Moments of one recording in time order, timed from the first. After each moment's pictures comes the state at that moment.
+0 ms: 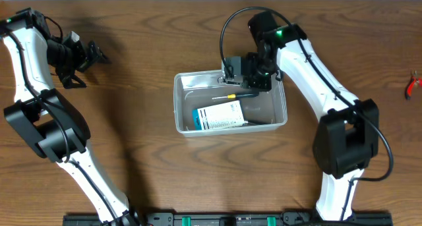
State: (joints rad) left arm 0.43 2.29 2.15 -1.46 0.44 -0.06; right arm 0.37 2.07 1.77 -1.14 -0.27 -1.13
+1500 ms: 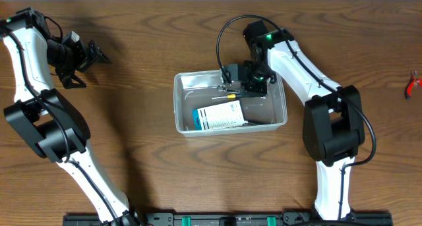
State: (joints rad) left arm 0.43 2.29 2.15 -1.46 0.44 -0.06; right arm 0.37 2.19 1.77 -1.12 -0.28 -1.13
